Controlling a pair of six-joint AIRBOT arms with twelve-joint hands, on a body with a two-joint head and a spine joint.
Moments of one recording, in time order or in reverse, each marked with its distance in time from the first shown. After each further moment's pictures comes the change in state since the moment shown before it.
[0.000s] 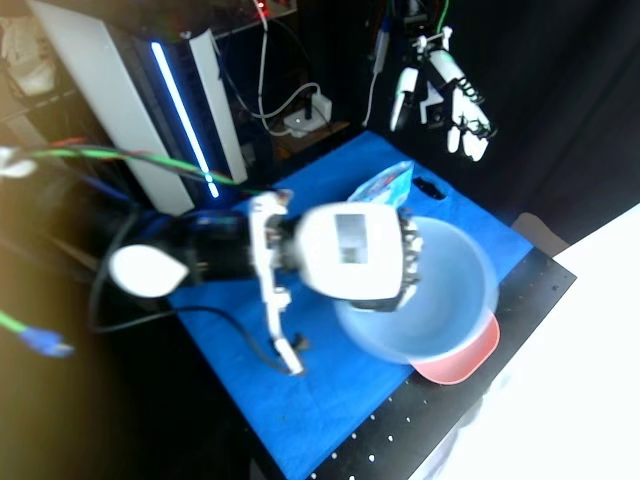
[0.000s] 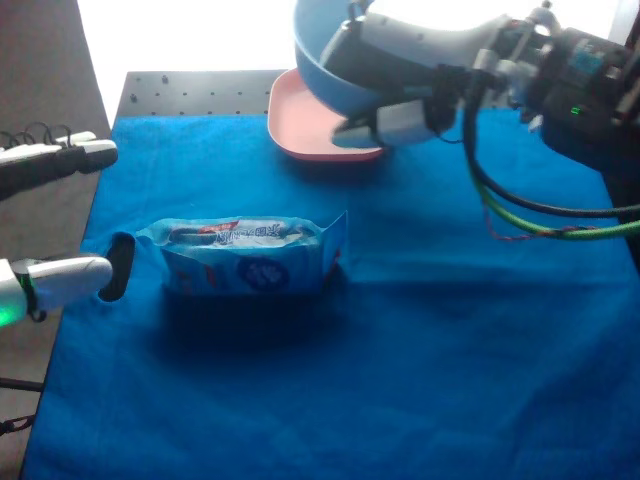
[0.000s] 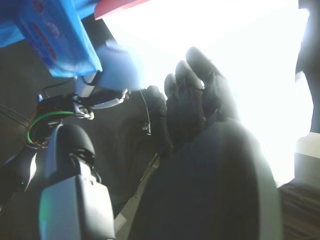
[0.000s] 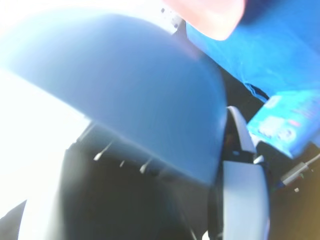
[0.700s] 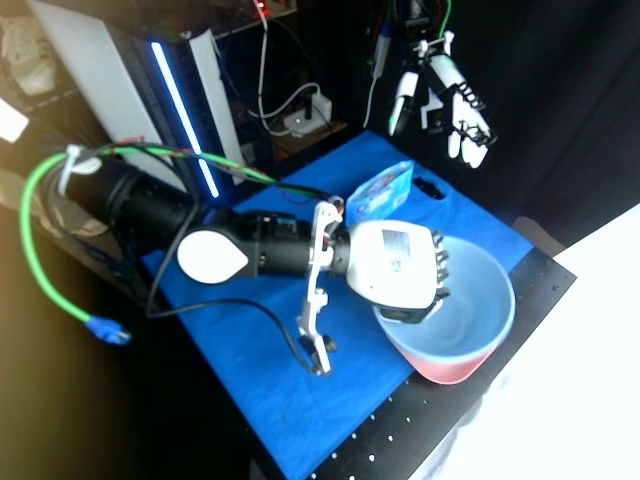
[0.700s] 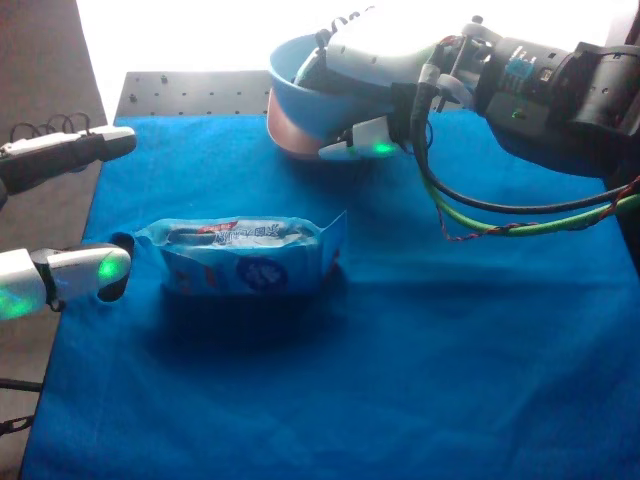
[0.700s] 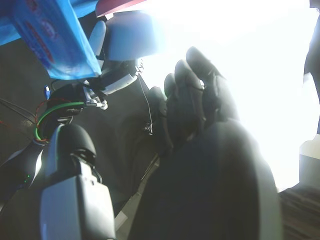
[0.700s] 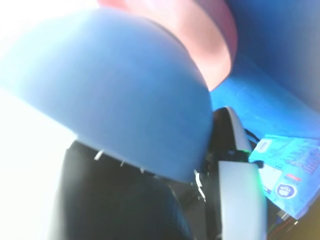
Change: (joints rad) left arm -0.048 -0.015 0.019 0.034 0.034 -0.004; right arm 0.019 -0.097 0.081 -0.069 -0.165 0.000
